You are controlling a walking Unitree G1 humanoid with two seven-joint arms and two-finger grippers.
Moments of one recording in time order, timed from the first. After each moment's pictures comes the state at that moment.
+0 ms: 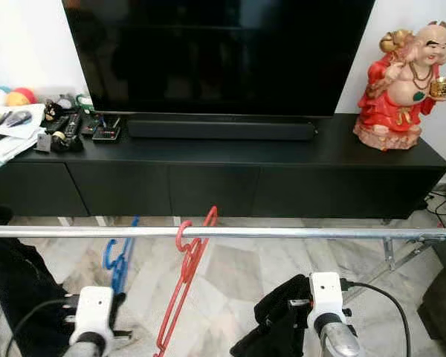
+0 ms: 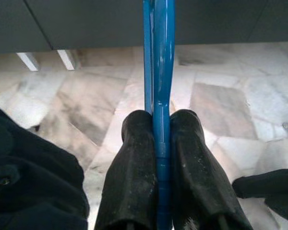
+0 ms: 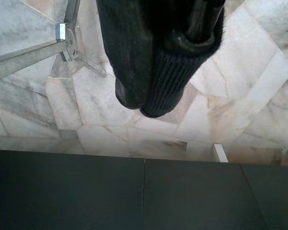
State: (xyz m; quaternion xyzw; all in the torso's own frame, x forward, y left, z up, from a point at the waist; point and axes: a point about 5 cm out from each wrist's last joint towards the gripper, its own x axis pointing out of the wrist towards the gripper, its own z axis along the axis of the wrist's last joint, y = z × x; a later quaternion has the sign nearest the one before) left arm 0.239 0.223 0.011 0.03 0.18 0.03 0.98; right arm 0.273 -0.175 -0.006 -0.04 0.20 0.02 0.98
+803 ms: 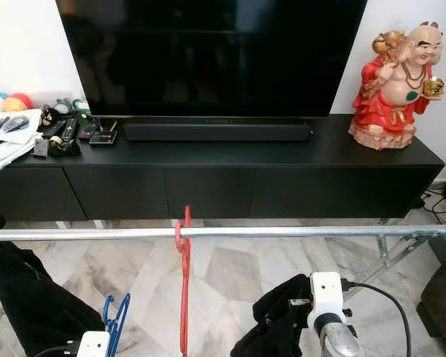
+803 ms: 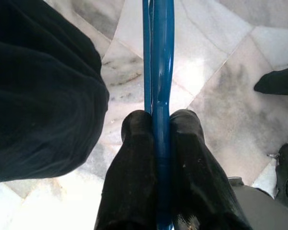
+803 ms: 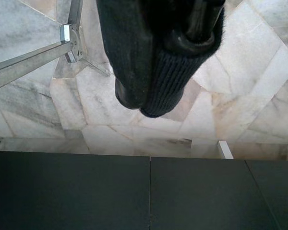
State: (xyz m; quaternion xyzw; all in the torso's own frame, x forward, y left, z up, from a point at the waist) left arm 0.188 0.240 -0.065 0.04 0.39 0.06 0.92; right arm 0.273 -0.176 -0.006 -0.04 0.20 0.01 0.98
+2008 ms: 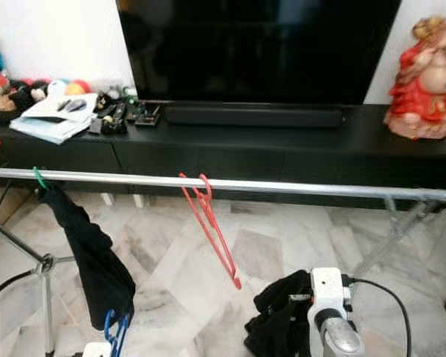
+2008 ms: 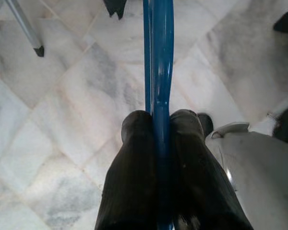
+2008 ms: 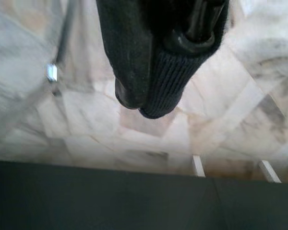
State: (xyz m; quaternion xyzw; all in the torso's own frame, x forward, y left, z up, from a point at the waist) left arm 0.177 0.238 -0.076 0.03 0.45 0.07 0.89; right arm 0.277 -0.179 -0.003 -0.04 0.20 0.00 0.98
